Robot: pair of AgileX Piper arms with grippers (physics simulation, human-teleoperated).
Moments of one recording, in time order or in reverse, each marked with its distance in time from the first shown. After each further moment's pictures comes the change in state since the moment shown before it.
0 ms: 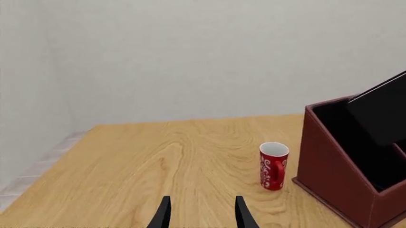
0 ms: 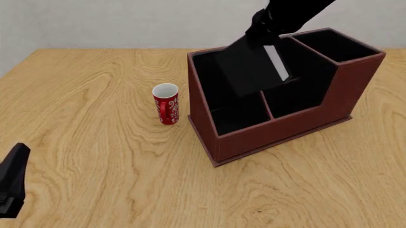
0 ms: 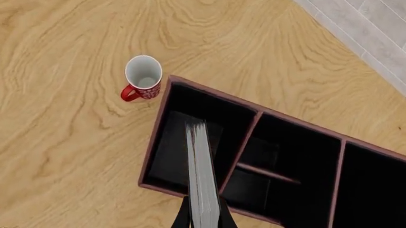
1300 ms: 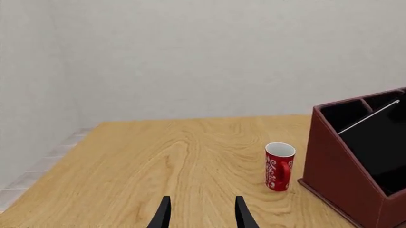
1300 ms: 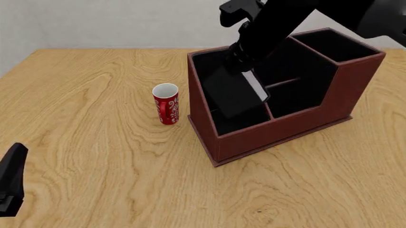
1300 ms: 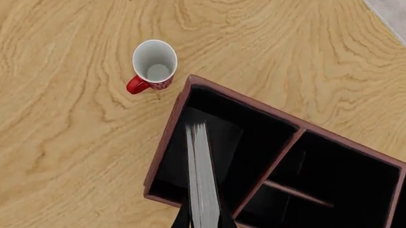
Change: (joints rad) left arm 0.031 0.000 0.005 -0.001 -0.008; right arm 0.046 0.121 0.051 -0.049 -0.006
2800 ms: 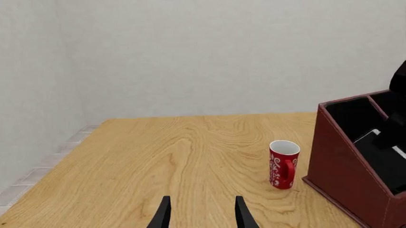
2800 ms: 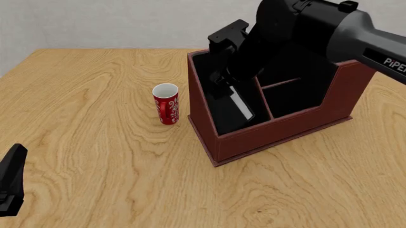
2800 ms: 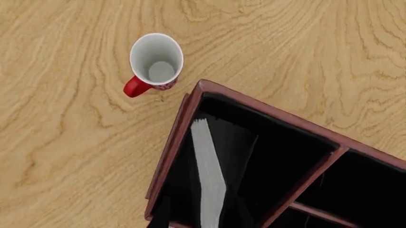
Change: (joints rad) left arm 0.017 0.000 0.003 0.008 0.006; right arm 0.021 0.049 0.136 -0.148 0.030
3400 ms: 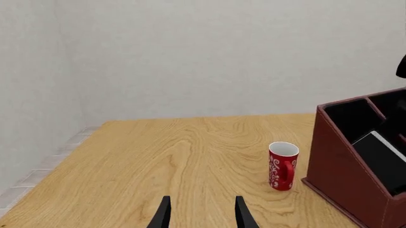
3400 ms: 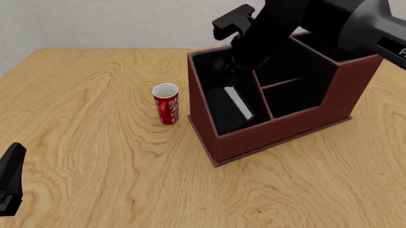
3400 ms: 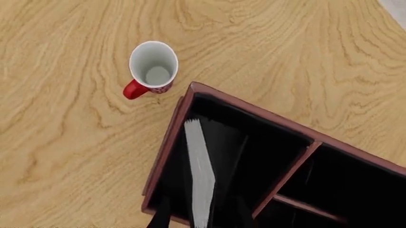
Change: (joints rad) left arm -0.003 0.000 -0.009 0.003 0.001; right arm -0.014 -0.013 -0.078 0.062 -0.022
